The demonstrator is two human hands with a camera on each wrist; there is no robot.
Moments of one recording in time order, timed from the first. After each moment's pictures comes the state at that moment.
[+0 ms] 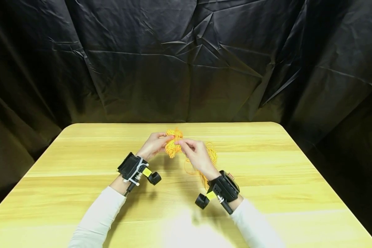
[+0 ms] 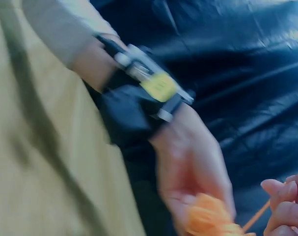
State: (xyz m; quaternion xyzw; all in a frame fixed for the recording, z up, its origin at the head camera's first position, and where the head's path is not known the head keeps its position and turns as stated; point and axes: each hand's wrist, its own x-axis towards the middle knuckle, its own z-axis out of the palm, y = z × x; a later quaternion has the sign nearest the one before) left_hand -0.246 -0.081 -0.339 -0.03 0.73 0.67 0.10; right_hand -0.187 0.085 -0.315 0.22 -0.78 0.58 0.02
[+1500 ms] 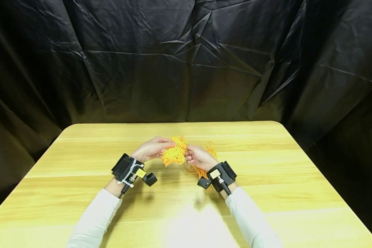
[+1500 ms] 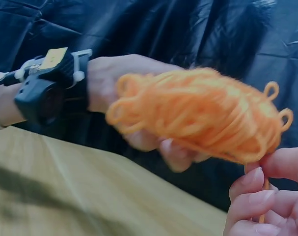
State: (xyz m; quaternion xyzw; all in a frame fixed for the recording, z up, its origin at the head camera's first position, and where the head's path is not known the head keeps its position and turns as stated) left_hand -0.239 -0.093 -0.338 0.10 0.71 0.64 0.26; right_hand -0.244 0.102 -0.377 0.11 -0.54 0.77 -0.33
